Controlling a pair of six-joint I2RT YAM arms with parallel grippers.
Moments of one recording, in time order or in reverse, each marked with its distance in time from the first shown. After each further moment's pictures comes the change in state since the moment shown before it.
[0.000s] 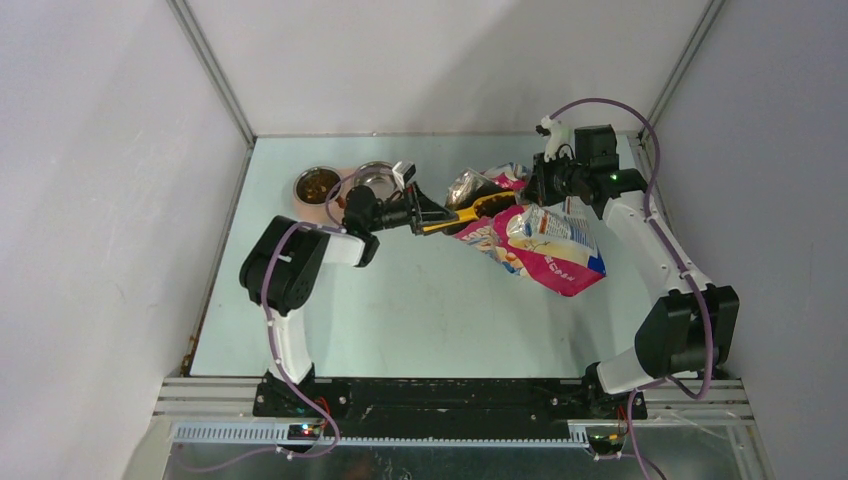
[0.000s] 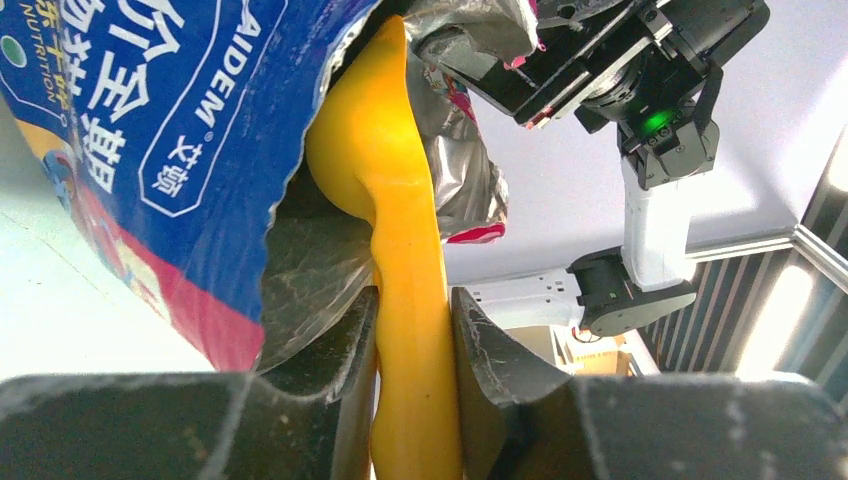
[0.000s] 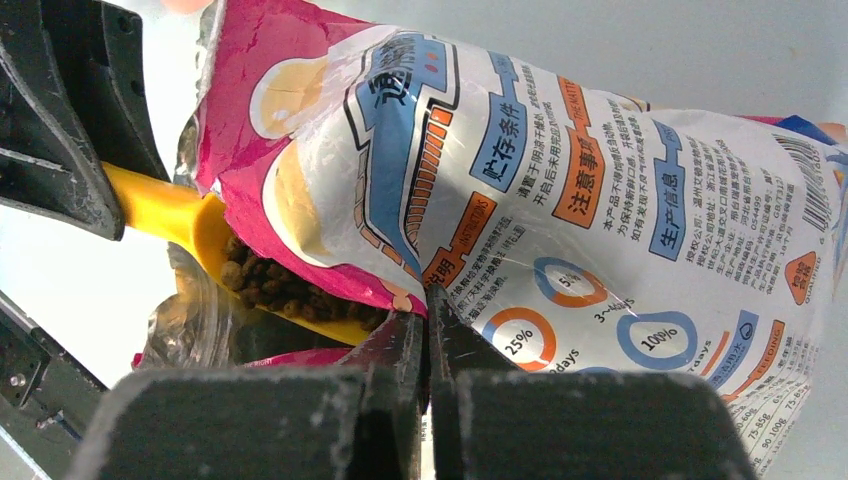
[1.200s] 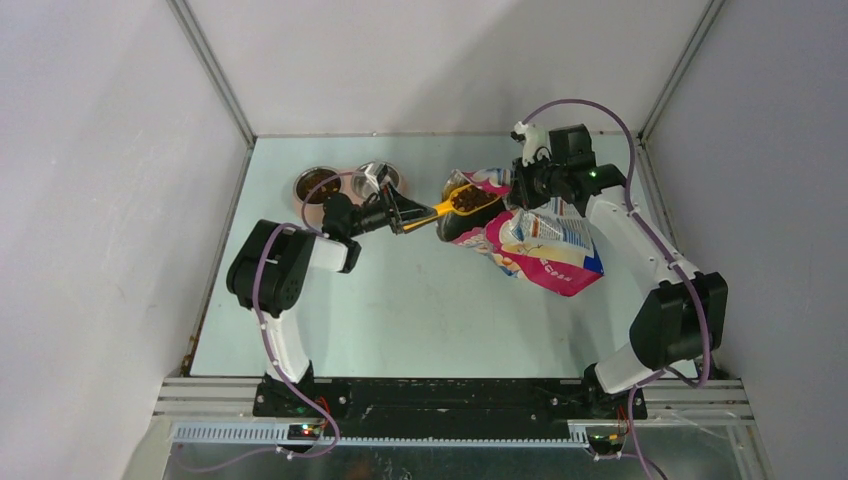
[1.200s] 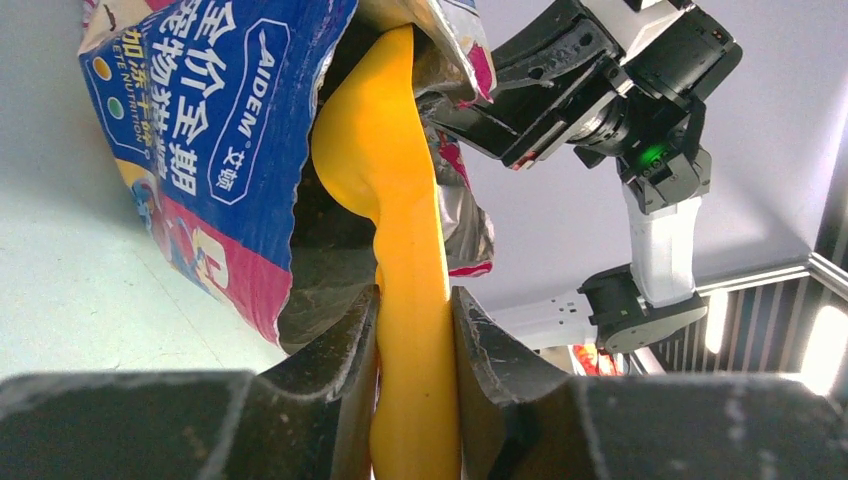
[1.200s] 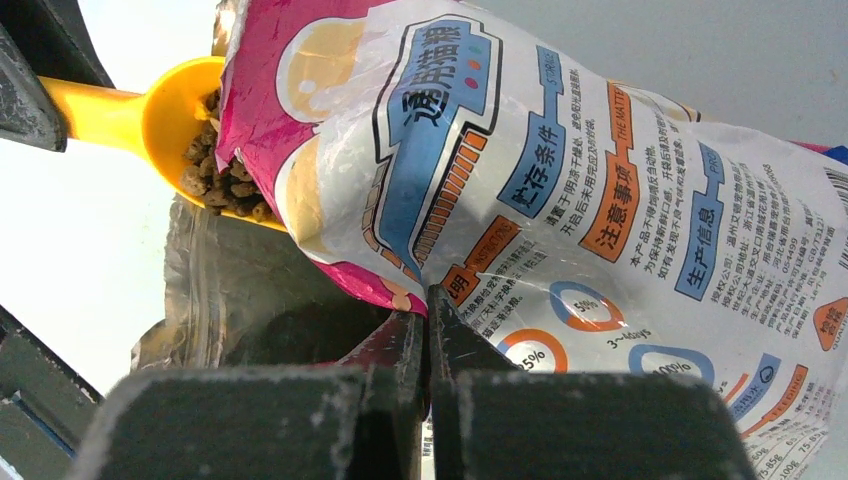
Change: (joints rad) left arm 0.111 -0.044 -0.124 0.116 -0.030 0.023; right arm 0.101 0.050 0.037 -0.024 0.074 -0.051
